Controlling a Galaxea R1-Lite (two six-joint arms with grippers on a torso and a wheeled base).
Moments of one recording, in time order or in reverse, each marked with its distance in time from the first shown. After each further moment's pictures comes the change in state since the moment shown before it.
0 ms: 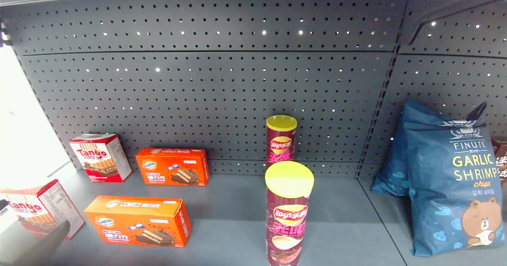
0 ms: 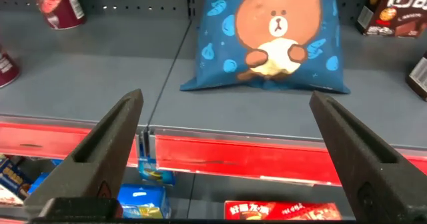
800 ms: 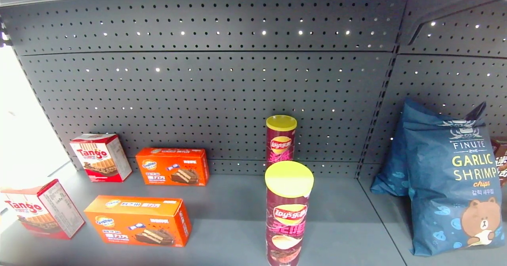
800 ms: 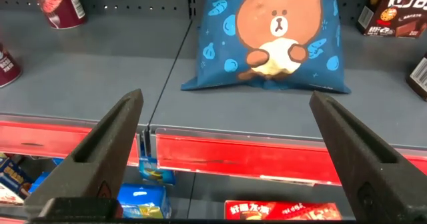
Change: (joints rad) left arm 0.031 -0.550 0.210 0.347 0.167 -0.039; right arm 0.000 0.000 0.002 0.000 0.001 0.000
